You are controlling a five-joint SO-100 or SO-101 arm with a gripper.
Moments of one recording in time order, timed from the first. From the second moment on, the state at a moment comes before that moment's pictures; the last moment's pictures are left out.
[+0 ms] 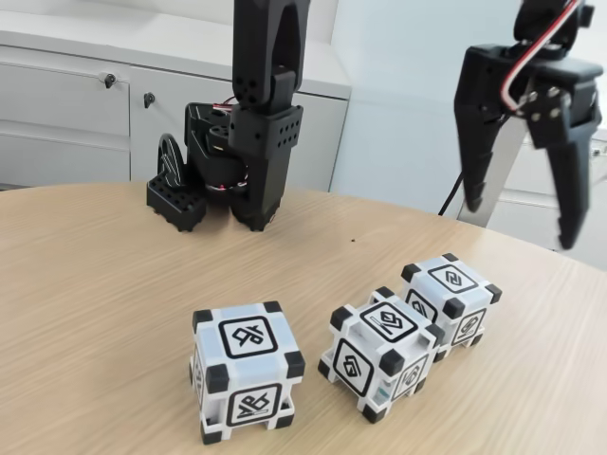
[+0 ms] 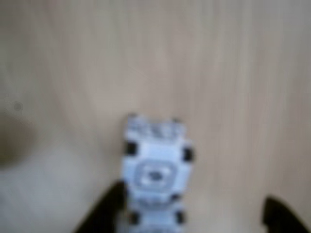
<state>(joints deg) -33.5 85.2 82.9 84.6 22.9</state>
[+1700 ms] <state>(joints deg) -27.9 68.6 88.1 83.3 20.3</state>
